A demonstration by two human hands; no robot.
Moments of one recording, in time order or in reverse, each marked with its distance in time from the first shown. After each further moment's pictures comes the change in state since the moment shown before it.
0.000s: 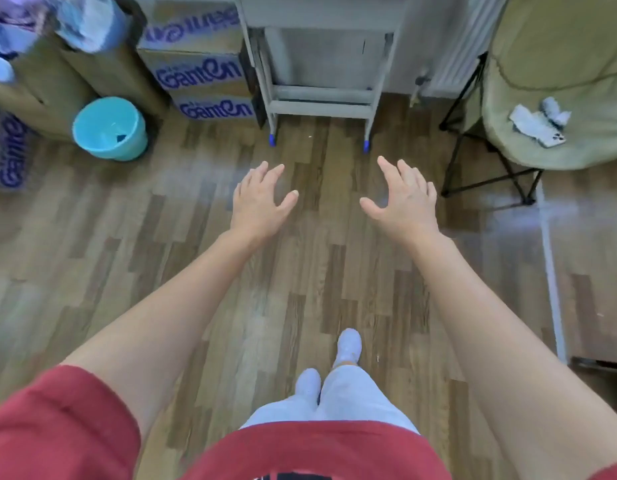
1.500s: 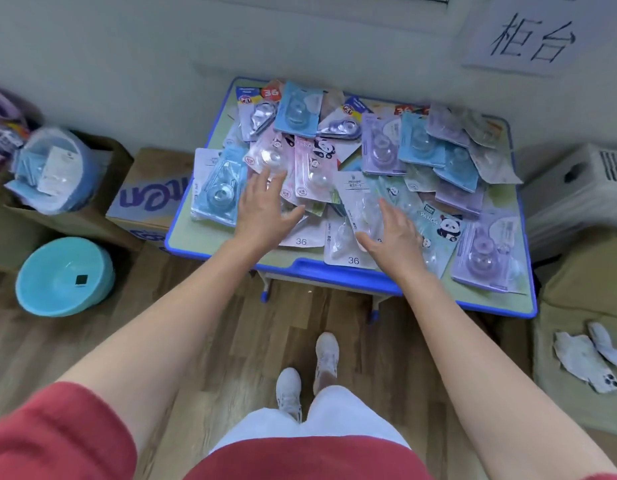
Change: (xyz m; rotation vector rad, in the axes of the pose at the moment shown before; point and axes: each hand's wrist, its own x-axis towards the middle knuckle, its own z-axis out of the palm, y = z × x) left_hand 0.695 0.040 -0.144 -0.059 0.078 0.030; right_hand 0.684 -0.118 -0.088 0.052 -0.051 0.055
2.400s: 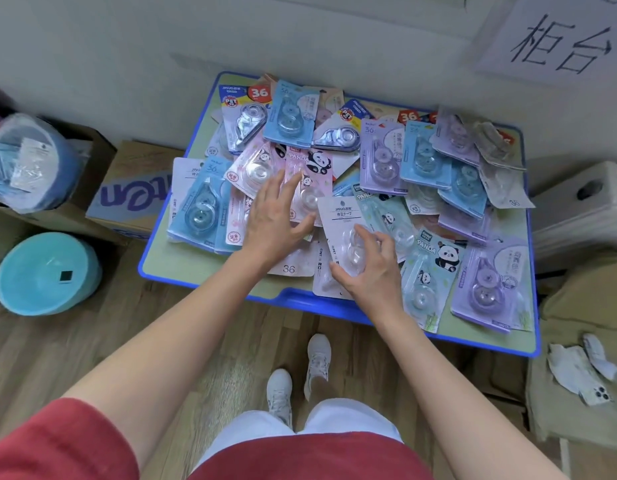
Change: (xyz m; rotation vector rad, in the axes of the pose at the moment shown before) left_hand 0.049 0.013 0.029 -0.062 -0.011 0.089; right_hand 0.011 -0.012 0.023 0.275 0.131 -0.084
